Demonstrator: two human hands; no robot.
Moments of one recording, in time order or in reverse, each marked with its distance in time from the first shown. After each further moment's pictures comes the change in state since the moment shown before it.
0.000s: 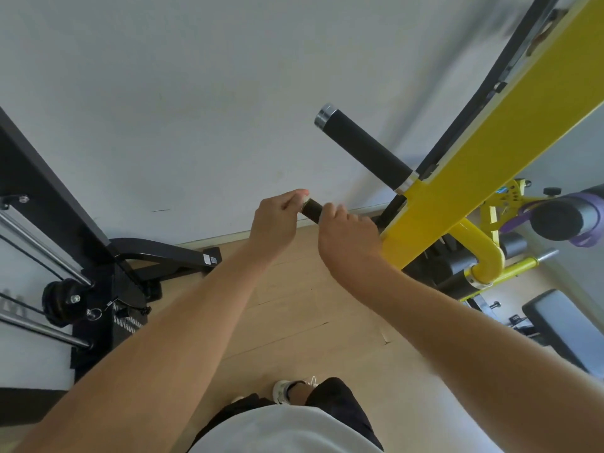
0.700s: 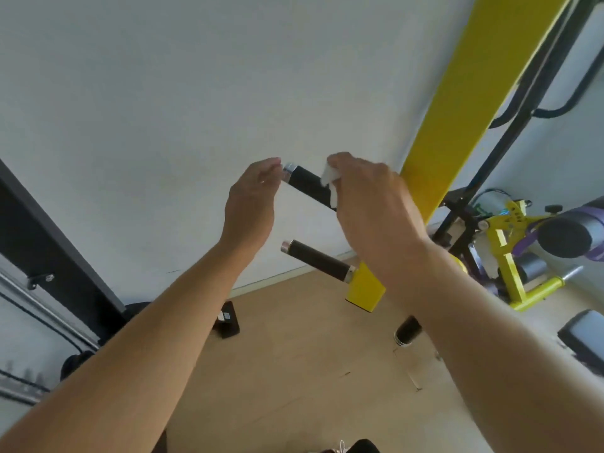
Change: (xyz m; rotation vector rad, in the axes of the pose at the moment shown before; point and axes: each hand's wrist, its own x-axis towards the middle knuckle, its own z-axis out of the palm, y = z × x) left_hand 0.012 0.108 -0.054 -0.052 0.121 0.278; right_hand 0.004 0.035 -0.131 0.379 0.422 -0.002
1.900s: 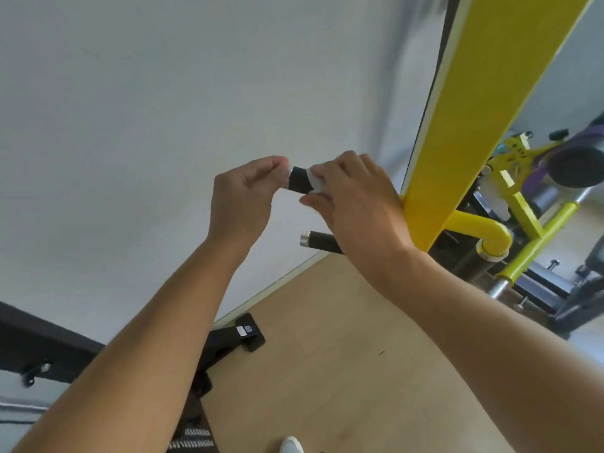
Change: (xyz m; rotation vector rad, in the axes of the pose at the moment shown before) left_hand 0.082 0.019 0.035 0.102 -0.168 -0.016; right_hand 0.054 0.049 0.065 0.027 0.111 0.129
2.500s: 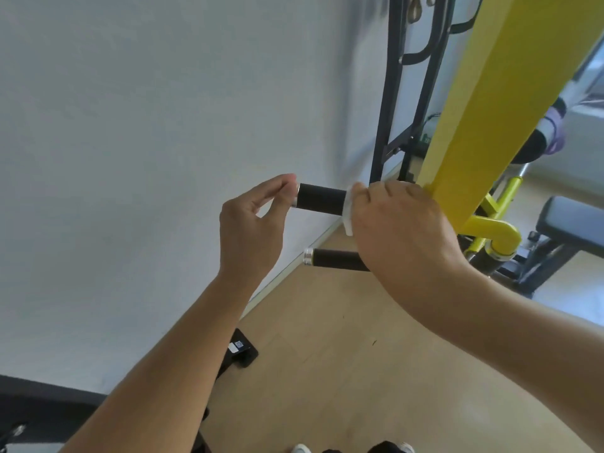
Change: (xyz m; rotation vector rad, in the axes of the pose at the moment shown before) left_hand -0.021 -0.008 0.001 0.037 -0.087 0.210; right_hand -0.037 -0.028 -0.052 -0.551 -0.352 0.122
